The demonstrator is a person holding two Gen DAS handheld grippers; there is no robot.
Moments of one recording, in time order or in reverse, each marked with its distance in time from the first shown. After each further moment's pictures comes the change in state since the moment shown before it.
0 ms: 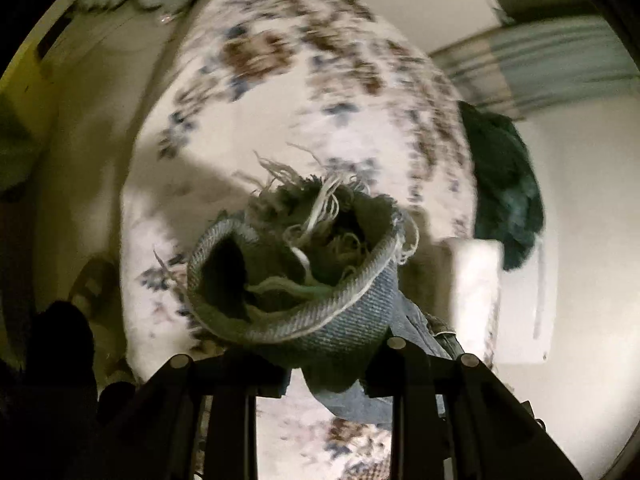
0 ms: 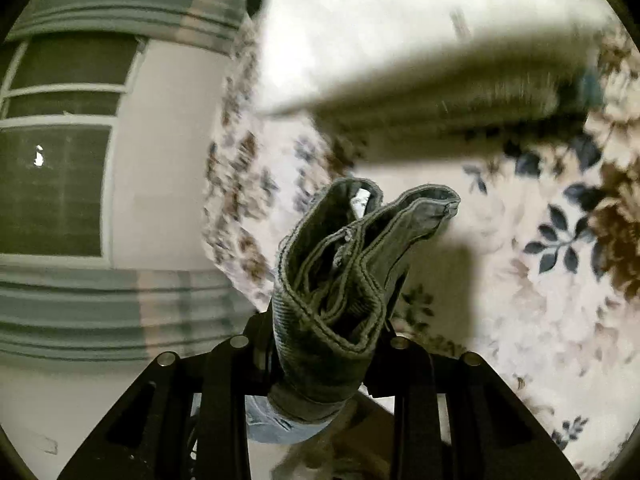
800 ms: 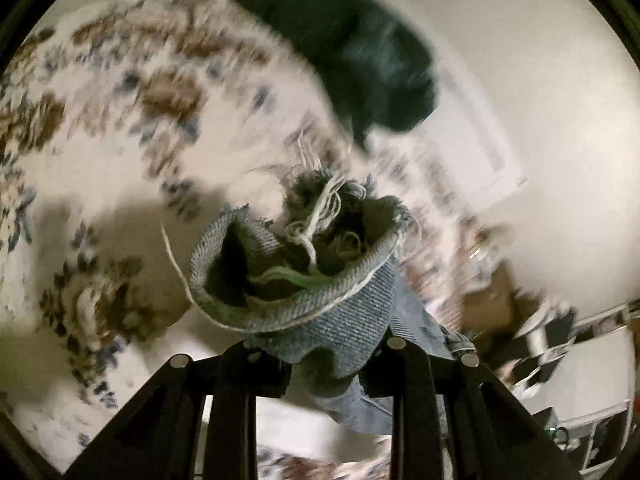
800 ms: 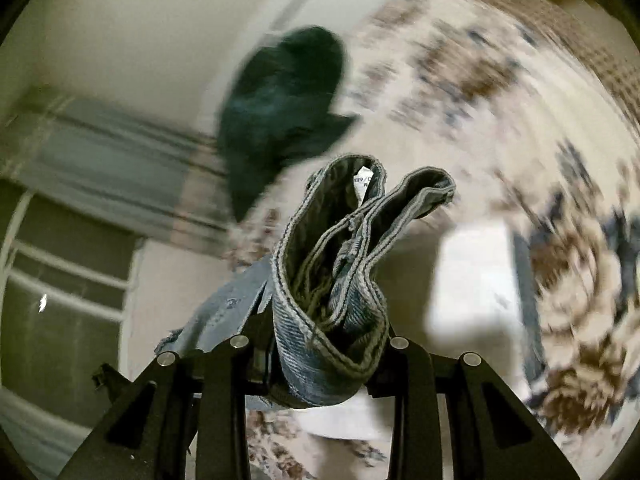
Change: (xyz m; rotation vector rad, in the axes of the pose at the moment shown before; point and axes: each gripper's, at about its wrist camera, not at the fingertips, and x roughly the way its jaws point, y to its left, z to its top) left arm 0.282 -0.308 0.048 0.664 0.344 -0.129; right arm -0.117 -0.042 0.170 0.293 -0.578 -0.054
